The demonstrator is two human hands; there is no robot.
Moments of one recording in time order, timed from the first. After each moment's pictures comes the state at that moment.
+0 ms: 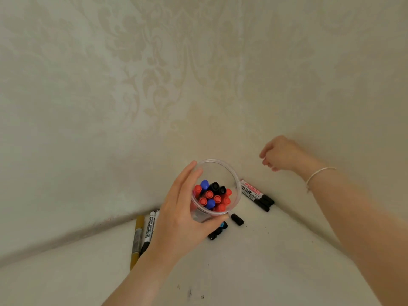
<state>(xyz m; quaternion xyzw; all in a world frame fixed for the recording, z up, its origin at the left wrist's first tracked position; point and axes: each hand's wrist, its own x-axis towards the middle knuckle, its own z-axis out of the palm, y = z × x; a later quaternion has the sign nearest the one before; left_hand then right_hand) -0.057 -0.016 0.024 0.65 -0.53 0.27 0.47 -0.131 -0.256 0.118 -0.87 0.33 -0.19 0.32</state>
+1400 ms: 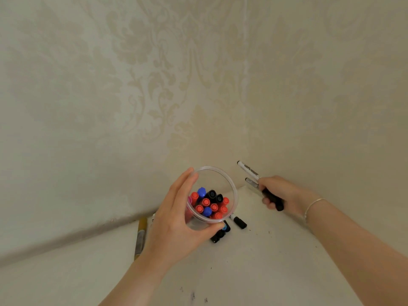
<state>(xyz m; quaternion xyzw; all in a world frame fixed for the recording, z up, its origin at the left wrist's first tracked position) -0.052 0.002 0.022 0.67 -0.52 0.26 0.45 -0.125 -0.249 0.049 -0.72 0.33 -0.10 0.61</state>
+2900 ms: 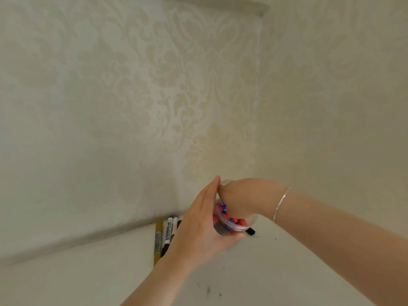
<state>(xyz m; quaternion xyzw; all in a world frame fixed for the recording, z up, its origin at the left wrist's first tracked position) -0.071 0.007 0.028 0.72 -0.51 0.18 0.43 -0.132 -0.091 0.138 -0.98 0.10 0.09 -0.13</state>
